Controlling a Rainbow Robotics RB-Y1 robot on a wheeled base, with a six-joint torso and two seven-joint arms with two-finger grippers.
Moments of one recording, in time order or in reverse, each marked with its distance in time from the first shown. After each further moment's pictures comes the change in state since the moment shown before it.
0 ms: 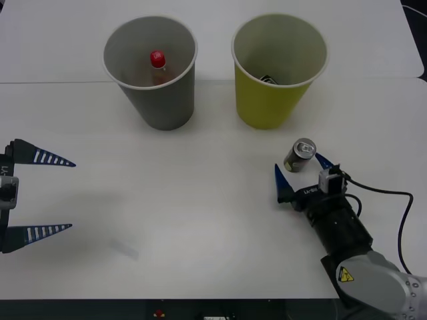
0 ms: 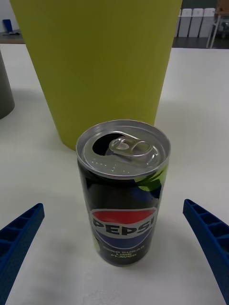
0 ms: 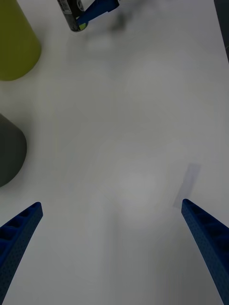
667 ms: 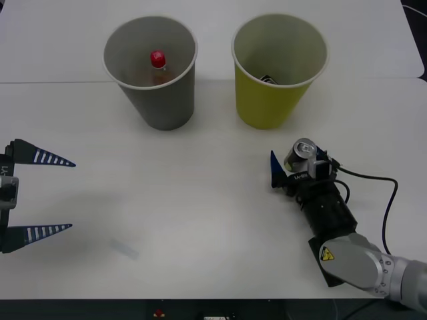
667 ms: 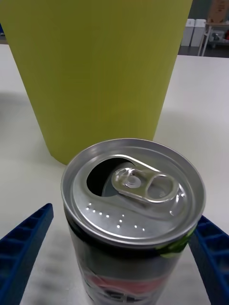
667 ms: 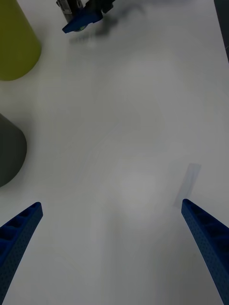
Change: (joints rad) right arm -0.090 0.100 -0.001 0.156 -0.011 0.000 -0.001; left arm 0.000 0.000 0.000 0.000 0.000 0.000 0.000
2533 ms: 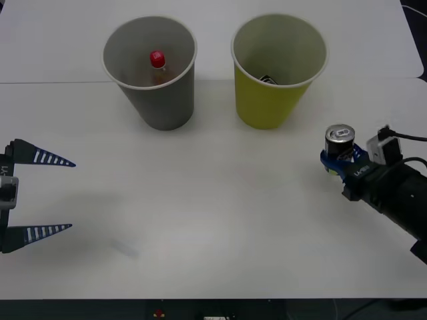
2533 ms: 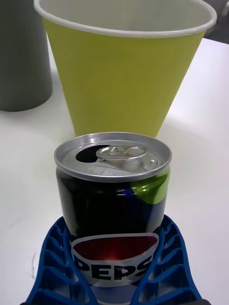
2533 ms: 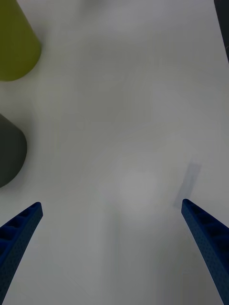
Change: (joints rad) right arm 0.622 -0.187 -0.997 -0.779 0.346 -1.089 -0.011; left arm 0.000 0.000 0.000 0.000 0.000 0.000 0.000
